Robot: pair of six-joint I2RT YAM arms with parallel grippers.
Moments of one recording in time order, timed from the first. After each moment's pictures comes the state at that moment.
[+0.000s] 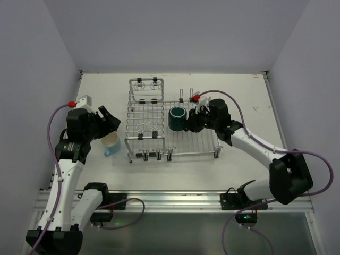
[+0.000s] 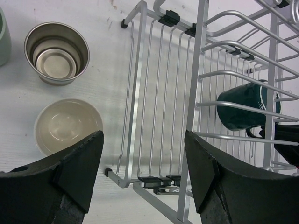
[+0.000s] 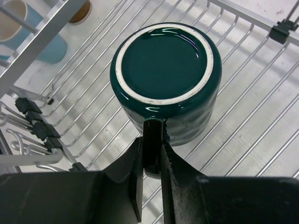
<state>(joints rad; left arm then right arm) -0.03 0.80 0.89 -0.65 0.15 -0.54 0.50 1.38 0.85 0.03 -0.43 0.09</state>
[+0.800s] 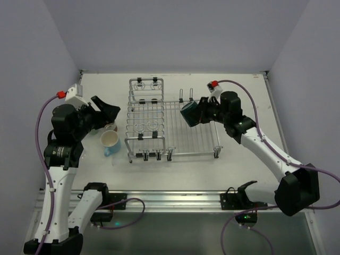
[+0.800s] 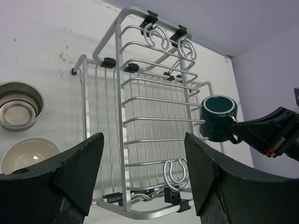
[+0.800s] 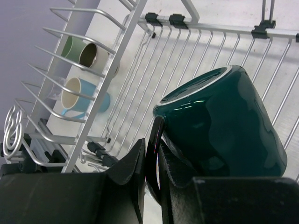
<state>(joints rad) -0.03 0.76 1.07 -0.61 0.27 -0.57 0.43 1.24 0.96 -0.11 -0.39 0.50</state>
